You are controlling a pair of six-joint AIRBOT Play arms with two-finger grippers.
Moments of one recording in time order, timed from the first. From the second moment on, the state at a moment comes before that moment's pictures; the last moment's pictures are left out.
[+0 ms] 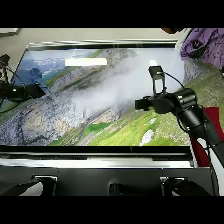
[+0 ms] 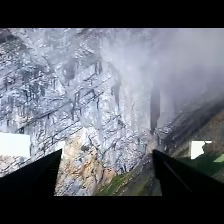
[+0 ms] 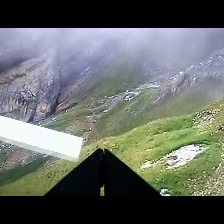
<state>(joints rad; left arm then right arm) 0.16 -1.21 1.33 1.30 -1.21 -1.52 0.38 -1.14 1.14 1.55 -0.97 -1.35</state>
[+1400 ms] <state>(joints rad) 0.38 -2.10 1.93 1.51 -0.86 -1.79 0.38 -1.14 1.14 1.55 -0.97 -1.35</state>
